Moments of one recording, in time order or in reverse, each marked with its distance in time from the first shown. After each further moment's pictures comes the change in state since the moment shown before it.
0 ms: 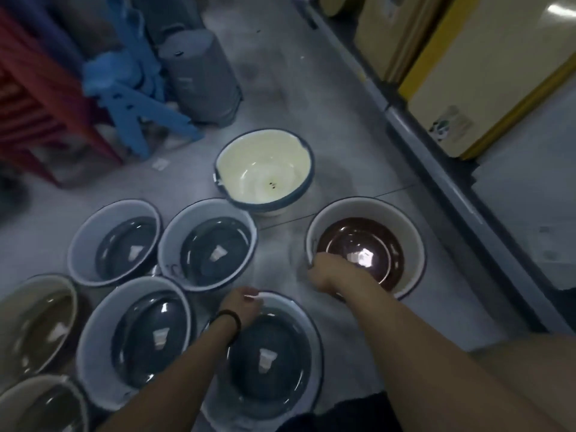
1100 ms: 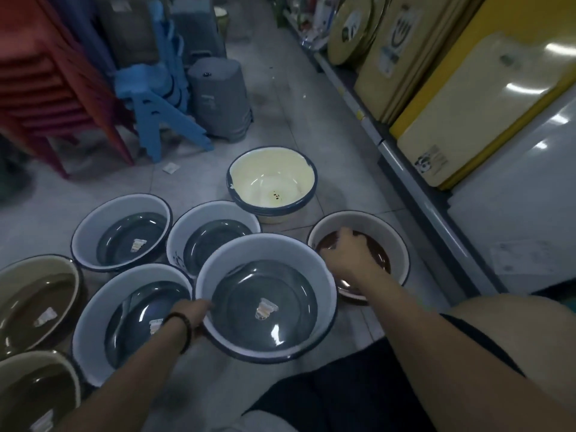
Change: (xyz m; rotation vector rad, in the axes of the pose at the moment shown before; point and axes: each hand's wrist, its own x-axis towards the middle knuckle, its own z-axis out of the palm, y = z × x) left_hand -0.072 -0.119 -0.095 -0.581 0.120 -0.401; right_hand -0.094 -0.039 0.028 0.194 0.402 0.052
